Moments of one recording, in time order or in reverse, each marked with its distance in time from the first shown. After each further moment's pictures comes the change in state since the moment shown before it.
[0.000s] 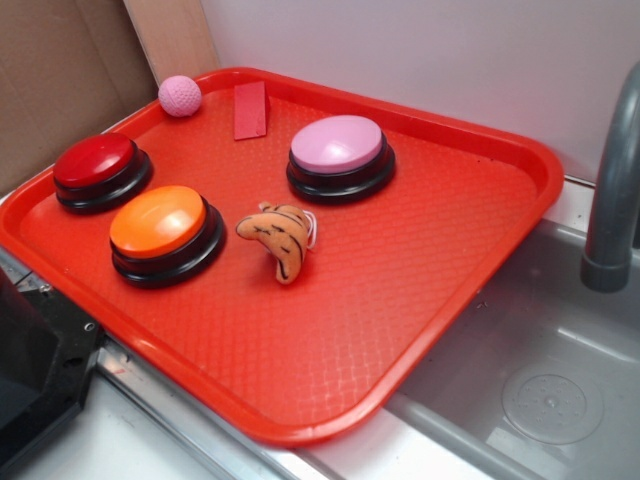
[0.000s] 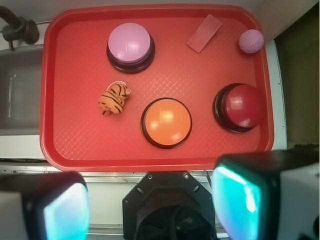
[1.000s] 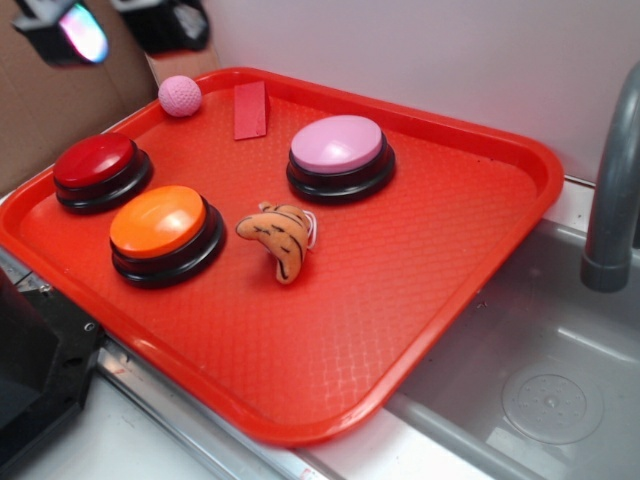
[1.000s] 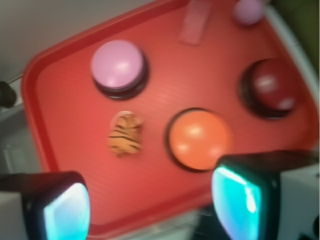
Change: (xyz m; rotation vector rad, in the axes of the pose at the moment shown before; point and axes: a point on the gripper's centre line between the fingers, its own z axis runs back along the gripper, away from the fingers) arm 0.047 -0.029 -0.076 -0.105 -0.067 0.424
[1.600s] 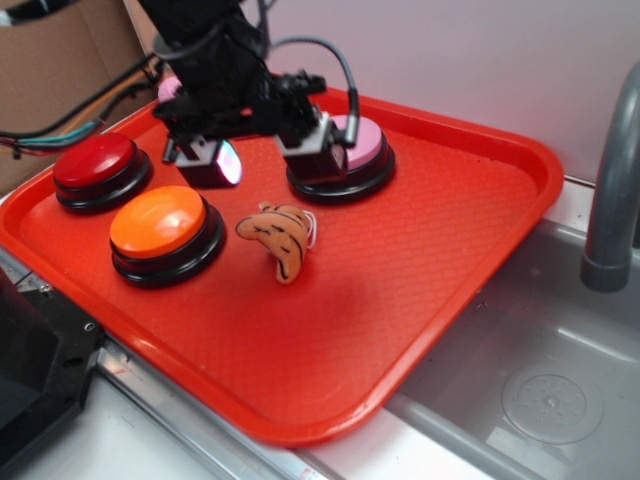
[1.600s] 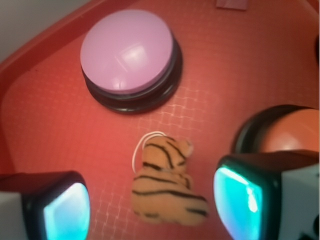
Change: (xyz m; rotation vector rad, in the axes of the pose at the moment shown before) arm 0.005 -0.029 -0.104 0.040 -0.094 0.052
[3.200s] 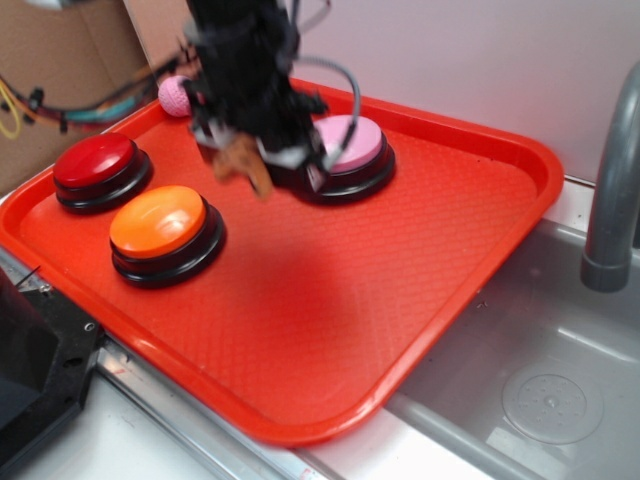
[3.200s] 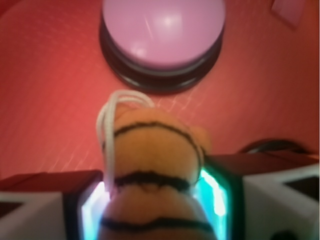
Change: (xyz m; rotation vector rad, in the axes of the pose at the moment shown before) arm 0.018 0.005 0.025 0.056 0.161 -0.360
